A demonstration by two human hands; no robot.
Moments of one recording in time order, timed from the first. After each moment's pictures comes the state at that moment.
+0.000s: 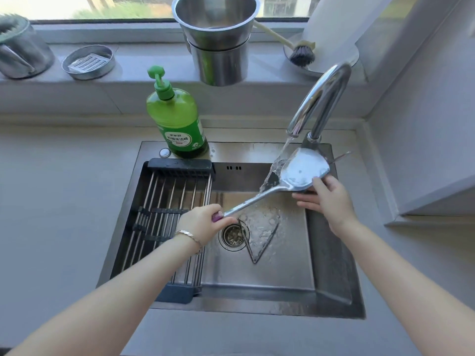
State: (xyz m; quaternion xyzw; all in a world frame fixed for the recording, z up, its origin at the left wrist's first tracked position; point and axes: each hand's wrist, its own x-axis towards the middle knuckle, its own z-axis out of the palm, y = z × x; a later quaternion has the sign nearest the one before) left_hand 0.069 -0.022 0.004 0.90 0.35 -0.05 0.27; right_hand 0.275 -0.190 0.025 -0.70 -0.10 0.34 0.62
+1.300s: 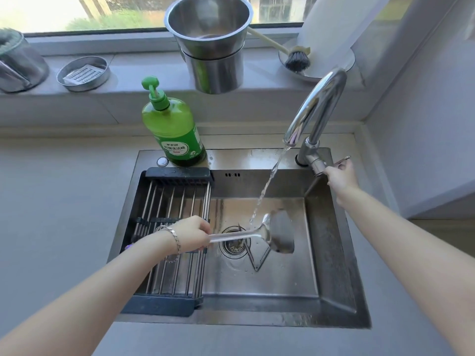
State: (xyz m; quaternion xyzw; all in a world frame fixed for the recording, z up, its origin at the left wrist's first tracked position) left_hand 0.069 0.004 0.033 0.81 0.35 -0.31 0.36; right_hand 0.365 -0.161 -0.015 -0.80 0.04 0.24 0.54
